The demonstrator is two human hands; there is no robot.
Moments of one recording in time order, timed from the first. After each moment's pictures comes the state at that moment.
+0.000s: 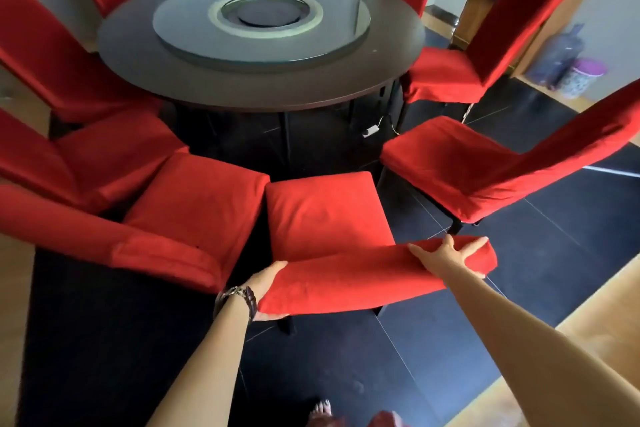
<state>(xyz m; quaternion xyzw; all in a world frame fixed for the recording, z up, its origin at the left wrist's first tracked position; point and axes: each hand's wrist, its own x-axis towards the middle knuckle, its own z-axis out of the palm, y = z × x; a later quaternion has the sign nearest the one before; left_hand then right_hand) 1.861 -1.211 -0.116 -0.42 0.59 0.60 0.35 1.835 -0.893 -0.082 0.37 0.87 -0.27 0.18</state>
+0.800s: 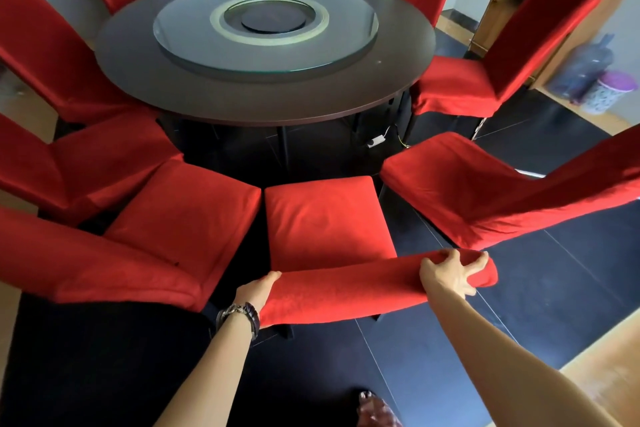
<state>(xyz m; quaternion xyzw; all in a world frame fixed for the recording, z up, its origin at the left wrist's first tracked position) 1.793 -1.151 -0.145 -0.45 0.67 0.55 0.20 1.755 -0.845 -0.105 0.42 0.83 -0.35 0.01</state>
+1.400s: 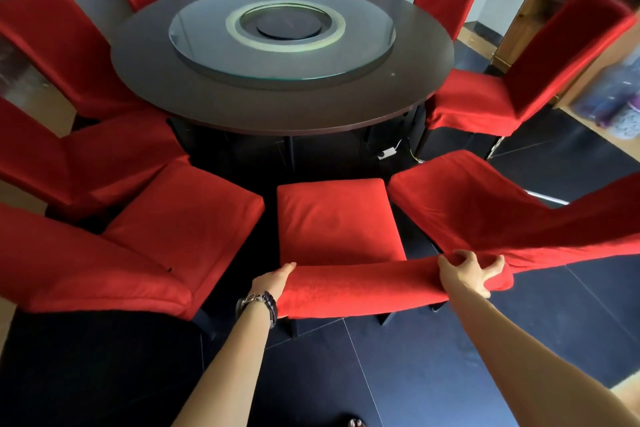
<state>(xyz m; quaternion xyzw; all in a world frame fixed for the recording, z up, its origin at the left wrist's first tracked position) 1.730 -1.107 -0.143 -0.45 0.66 0.57 0.19 1.681 -0.795 -0.105 0.40 0.84 -0.37 0.03</state>
